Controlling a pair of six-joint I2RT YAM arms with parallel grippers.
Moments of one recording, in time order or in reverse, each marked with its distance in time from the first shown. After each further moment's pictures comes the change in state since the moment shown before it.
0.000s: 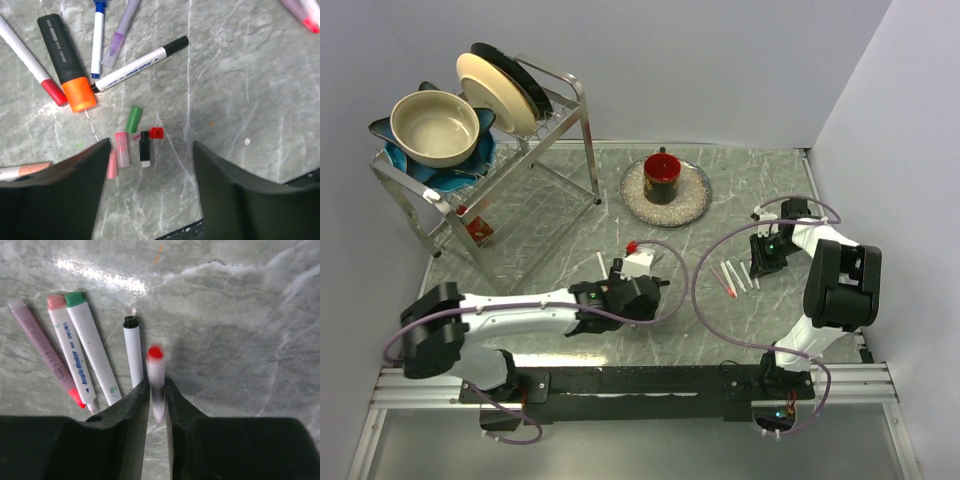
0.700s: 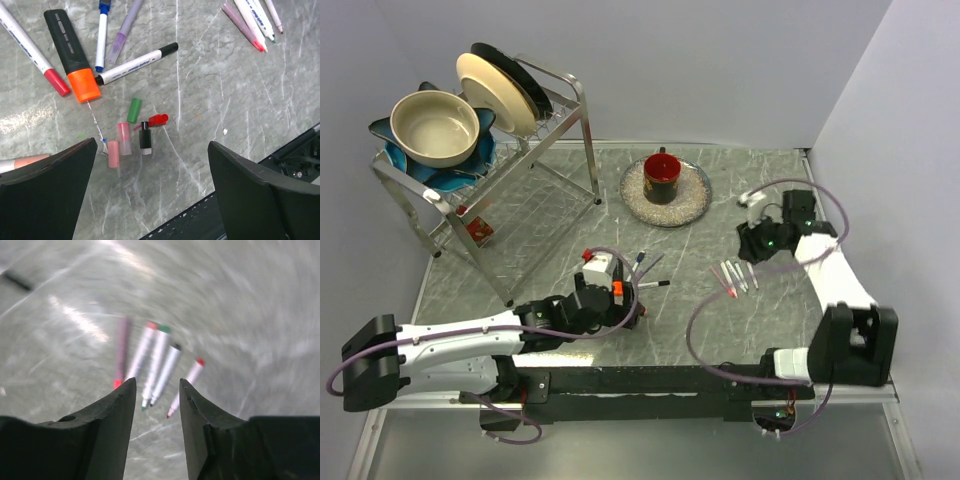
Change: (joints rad) left arm 0.051 -0.395 -0.361 0.259 0.087 -0.017; right arm 0.108 -0.359 -0.026 0.004 -0.159 -0.249
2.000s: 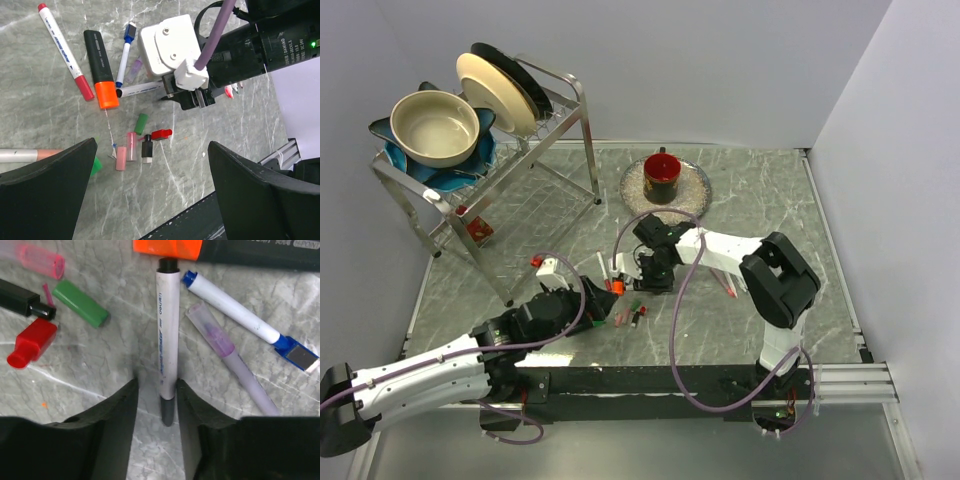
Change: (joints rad) left arm 0.124 -0.413 -0.235 0.040 0.017 -0.142; right arm 0.837 0.526 0.246 0.007 0.218 -0.316
